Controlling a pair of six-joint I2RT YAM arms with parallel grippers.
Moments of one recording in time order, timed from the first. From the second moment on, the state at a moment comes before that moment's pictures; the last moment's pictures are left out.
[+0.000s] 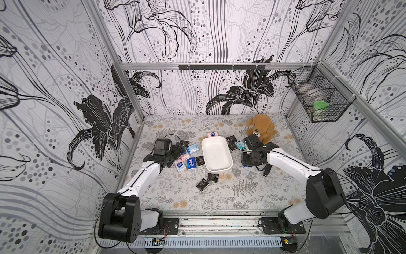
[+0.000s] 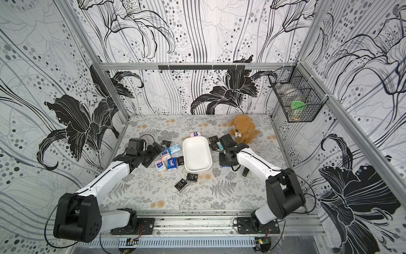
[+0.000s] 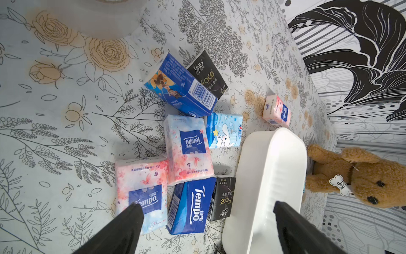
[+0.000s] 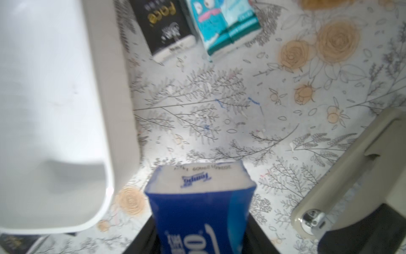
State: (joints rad) left arm -0.12 1.28 0.78 -0.33 0.17 -0.90; right arm 0.50 1.51 1.08 -0.72 0.03 0.45
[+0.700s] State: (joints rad) left arm -0.12 1.23 0.72 -0.33 0.20 -0.88; right arm 0.72 2.10 1.72 -0.62 -0.01 0.56
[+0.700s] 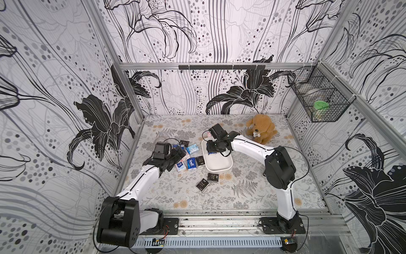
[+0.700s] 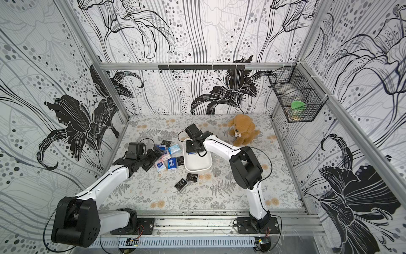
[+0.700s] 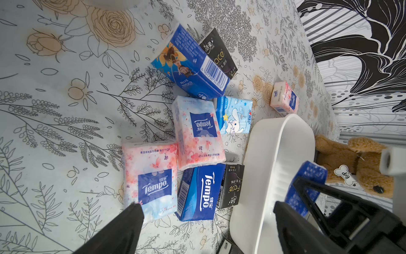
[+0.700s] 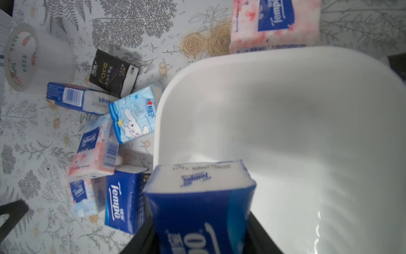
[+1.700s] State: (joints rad) left arm -0.12 1.23 0.72 -0.37 0.21 -0.86; right arm 0.68 1.96 1.69 -0.66 0.08 0.48
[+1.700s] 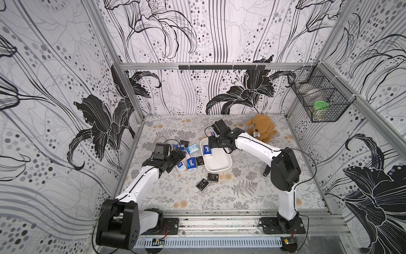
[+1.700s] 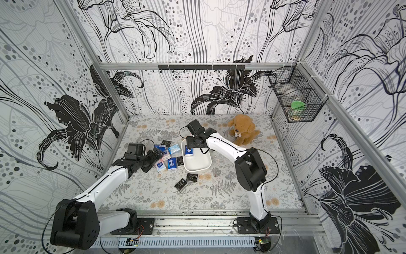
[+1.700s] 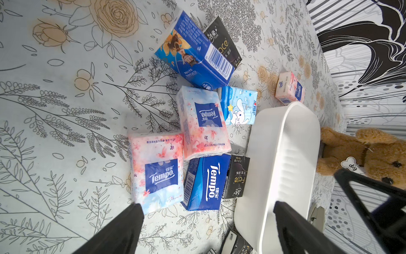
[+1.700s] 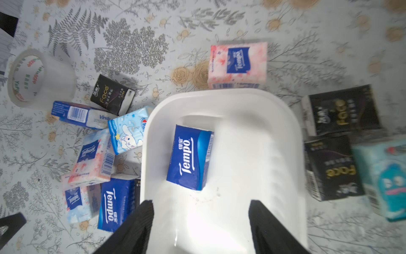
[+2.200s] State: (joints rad) left arm -0.23 1.33 0.81 -0.37 0.21 -0.87; right arm 0.42 1.83 1.42 -0.69 0.12 0.29
